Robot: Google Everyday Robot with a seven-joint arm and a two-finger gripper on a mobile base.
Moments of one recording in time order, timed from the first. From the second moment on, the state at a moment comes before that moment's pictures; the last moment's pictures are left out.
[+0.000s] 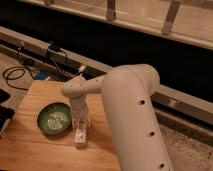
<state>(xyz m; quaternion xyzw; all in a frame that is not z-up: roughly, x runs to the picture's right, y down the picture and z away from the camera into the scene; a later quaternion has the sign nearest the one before) -0.129 0.210 0.818 -0.35 0.33 0.56 0.67</state>
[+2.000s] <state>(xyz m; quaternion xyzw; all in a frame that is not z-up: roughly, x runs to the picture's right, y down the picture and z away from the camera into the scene) -0.219 0.114 0.759 -0.28 0.24 0.47 0.80</state>
